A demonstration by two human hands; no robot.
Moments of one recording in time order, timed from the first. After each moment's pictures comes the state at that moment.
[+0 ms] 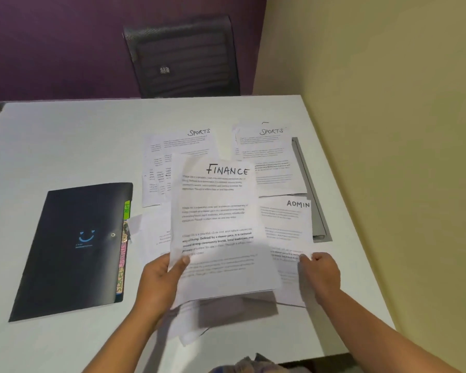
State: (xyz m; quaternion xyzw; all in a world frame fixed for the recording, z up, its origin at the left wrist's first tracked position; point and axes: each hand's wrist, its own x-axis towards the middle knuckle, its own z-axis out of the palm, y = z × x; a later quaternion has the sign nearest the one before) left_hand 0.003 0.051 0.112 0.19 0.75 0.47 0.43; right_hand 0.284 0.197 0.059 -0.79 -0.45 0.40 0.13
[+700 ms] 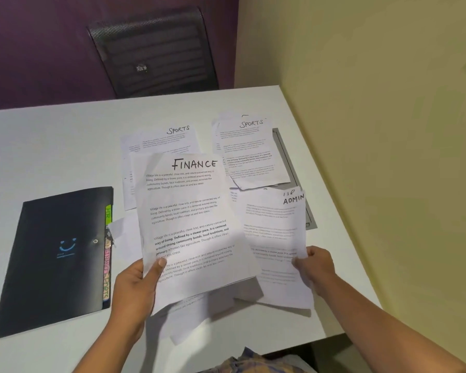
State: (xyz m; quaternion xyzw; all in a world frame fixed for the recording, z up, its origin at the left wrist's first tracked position) left_hand 0.010 0.044 0.133 0.15 0.76 0.49 0.40; right_hand 0.319 0.197 0.043 -0.78 -0.39 0.47 0.12
